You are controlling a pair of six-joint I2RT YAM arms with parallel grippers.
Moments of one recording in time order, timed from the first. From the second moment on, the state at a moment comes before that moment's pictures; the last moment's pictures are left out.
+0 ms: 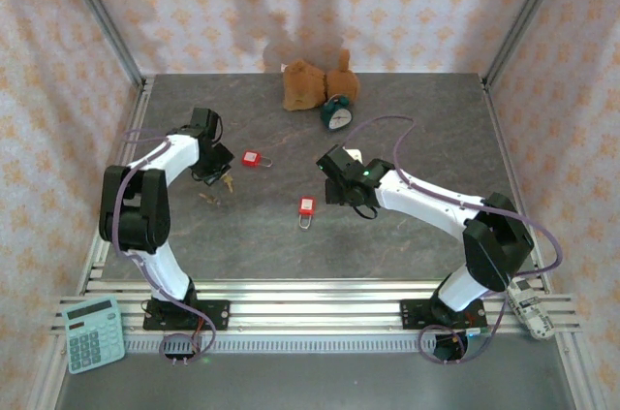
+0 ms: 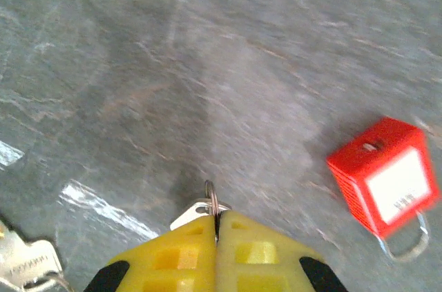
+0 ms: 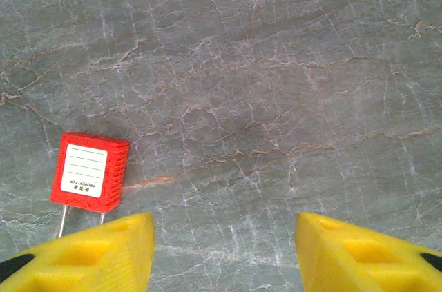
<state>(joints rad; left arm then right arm) -0.04 1.75 1.17 -0.66 0.07 -0.89 0.80 1.56 1.13 -0.72 0.25 0.69</state>
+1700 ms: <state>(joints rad) -1.00 2.03 1.50 -0.61 0.04 -0.93 0.46 1.05 0.74 -0.72 0.44 0.73</state>
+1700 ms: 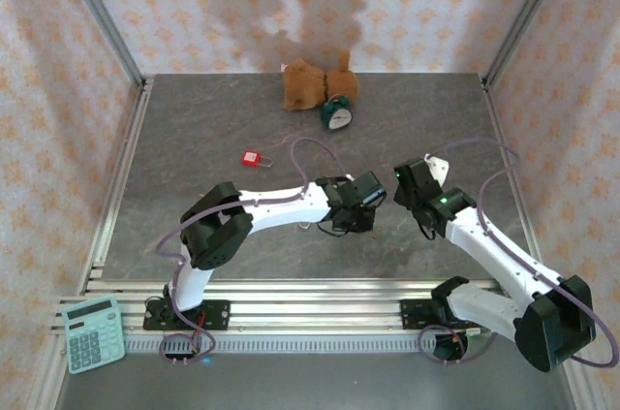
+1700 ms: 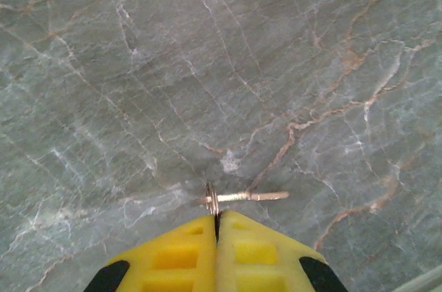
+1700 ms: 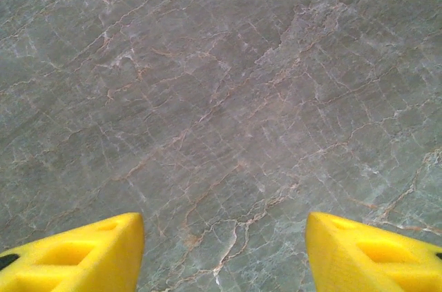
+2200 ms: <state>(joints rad) -0.85 2.11 1.63 -0.64 0.07 -0.82 0.45 1.15 0.75 -0.69 0.40 0.70</state>
